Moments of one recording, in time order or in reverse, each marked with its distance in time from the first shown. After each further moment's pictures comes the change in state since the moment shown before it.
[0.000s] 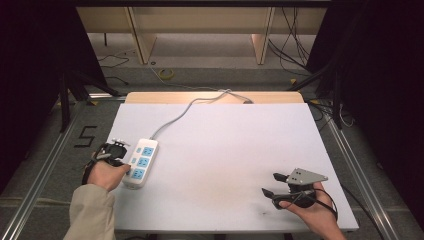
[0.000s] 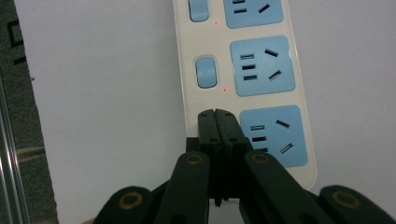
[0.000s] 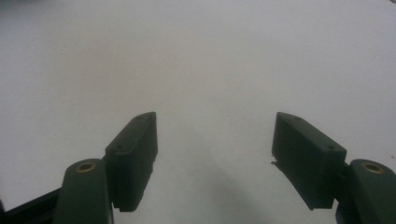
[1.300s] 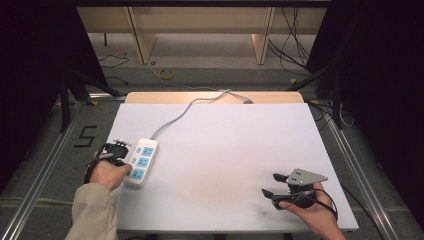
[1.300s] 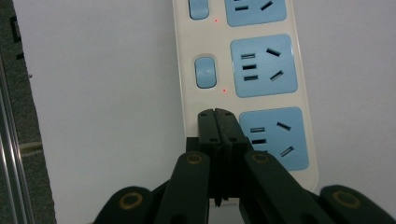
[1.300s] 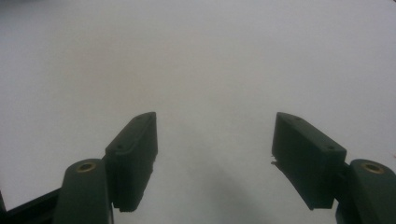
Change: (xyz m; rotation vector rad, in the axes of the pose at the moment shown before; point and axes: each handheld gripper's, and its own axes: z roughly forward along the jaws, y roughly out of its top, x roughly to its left) left arm -0.003 0.002 0.003 0.012 0.014 -0.010; right arm 0.001 0.000 0.000 0.002 0.003 -0.005
